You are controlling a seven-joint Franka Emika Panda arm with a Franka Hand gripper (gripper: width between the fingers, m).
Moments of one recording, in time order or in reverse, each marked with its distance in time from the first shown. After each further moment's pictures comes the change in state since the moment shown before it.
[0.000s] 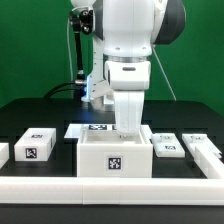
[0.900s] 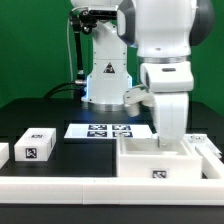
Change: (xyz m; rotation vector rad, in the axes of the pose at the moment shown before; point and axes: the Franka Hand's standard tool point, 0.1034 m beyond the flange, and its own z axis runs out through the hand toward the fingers) arm 0.078 0.056 -0.005 -0.071 0.060 0.022
